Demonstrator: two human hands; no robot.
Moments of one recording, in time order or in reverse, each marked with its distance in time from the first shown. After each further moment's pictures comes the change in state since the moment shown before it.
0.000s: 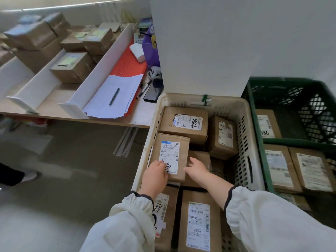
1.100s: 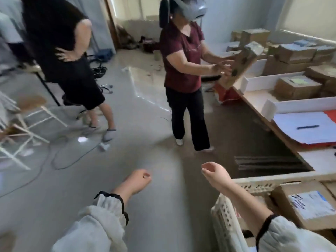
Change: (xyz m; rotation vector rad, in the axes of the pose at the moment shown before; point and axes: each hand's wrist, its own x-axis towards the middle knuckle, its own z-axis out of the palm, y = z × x) left_hand -0.489 -0.065 0.001 -0.655 0.382 -1.282; right_hand -0.241 -0.002 0.174 -0.793 -0.726 -0.879
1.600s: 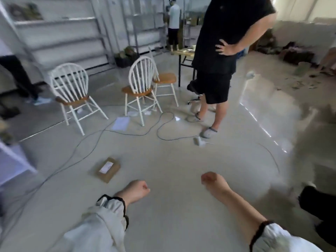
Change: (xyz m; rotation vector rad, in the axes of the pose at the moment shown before) left_hand -0.113 -0.375 -0.130 -0.255 0.228 -0.561; right_hand 0.015 -0.267 0.381 -0.336 -0.624 -0.426
